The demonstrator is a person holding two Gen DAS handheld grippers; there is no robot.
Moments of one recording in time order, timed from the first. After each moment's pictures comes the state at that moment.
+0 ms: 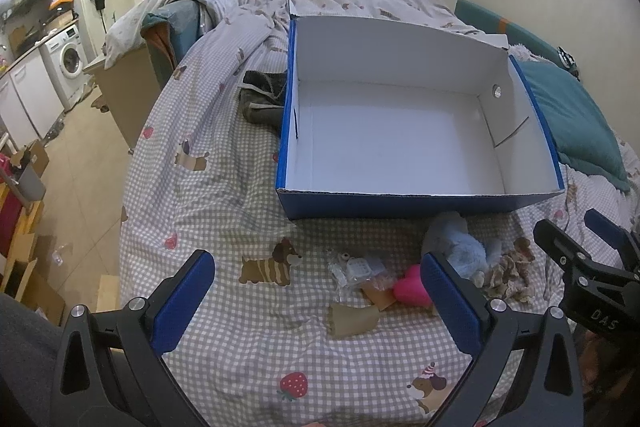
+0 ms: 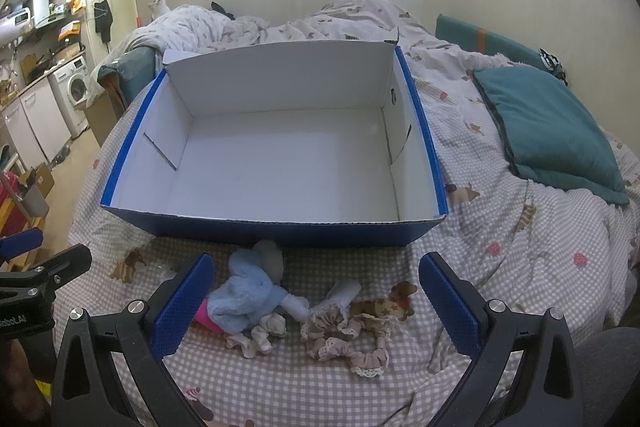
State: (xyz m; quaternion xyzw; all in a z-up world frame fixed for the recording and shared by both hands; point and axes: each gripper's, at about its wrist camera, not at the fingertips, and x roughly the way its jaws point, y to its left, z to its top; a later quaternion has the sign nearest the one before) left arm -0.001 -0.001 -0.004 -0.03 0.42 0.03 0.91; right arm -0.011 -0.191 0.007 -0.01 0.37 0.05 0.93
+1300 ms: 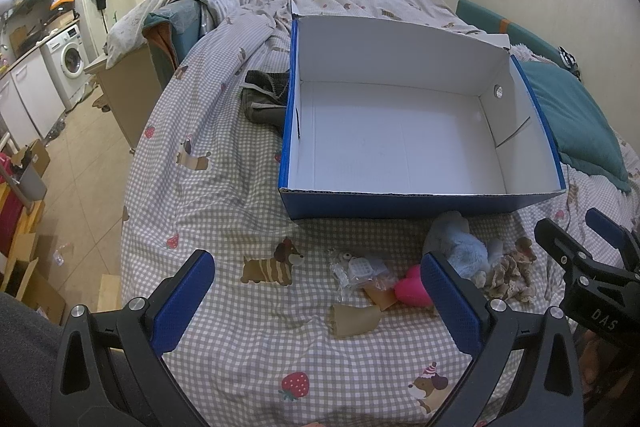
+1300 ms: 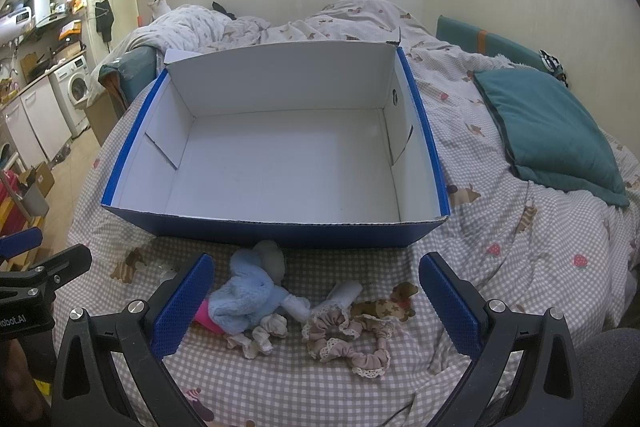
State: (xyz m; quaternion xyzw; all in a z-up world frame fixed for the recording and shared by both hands) left arm -0.002 0.000 -0.001 -0.03 0.42 0.03 0.91; right arm -0.011 -0.190 0.007 -0.01 0.37 0.05 0.93
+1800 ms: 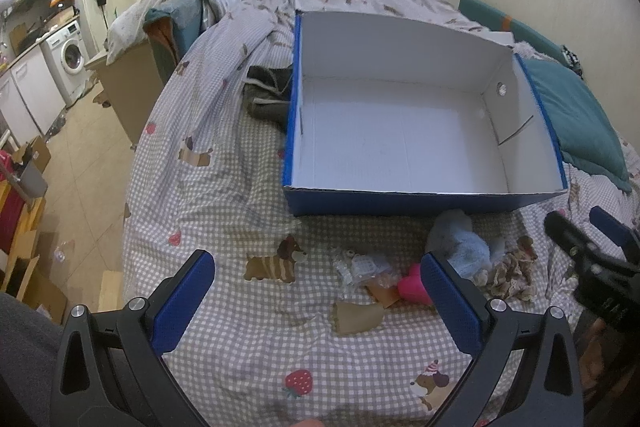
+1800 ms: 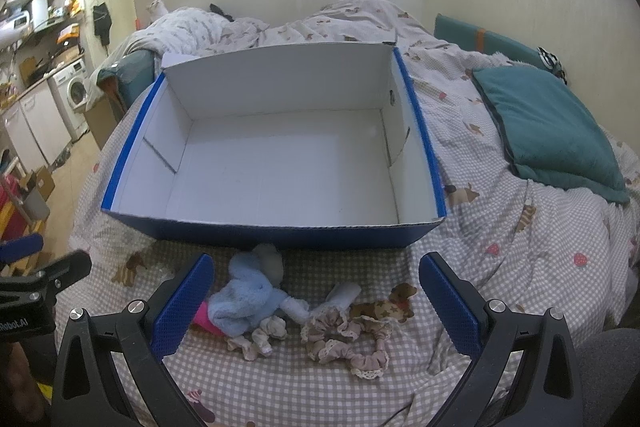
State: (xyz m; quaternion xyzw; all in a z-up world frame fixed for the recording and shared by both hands) left arm 0.001 0.007 0.000 -0.03 0.44 0.03 0.90; right arm -0.009 -0.193 0.010 0.00 0.37 0.05 0.93
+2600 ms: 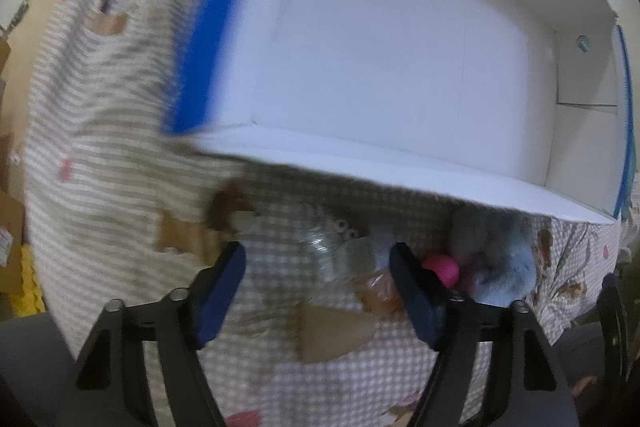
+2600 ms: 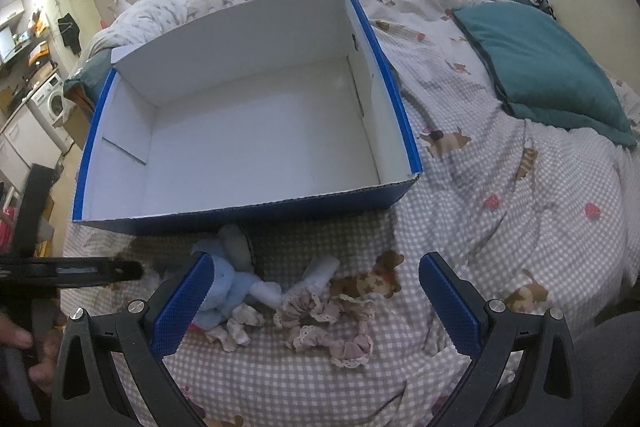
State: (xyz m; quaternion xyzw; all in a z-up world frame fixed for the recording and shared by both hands) left arm 0.103 0.023 -0.111 -0.14 0.66 0.00 0.74; right arm 0.017 -0.227 -0.013 0.06 0.44 0.02 0.89
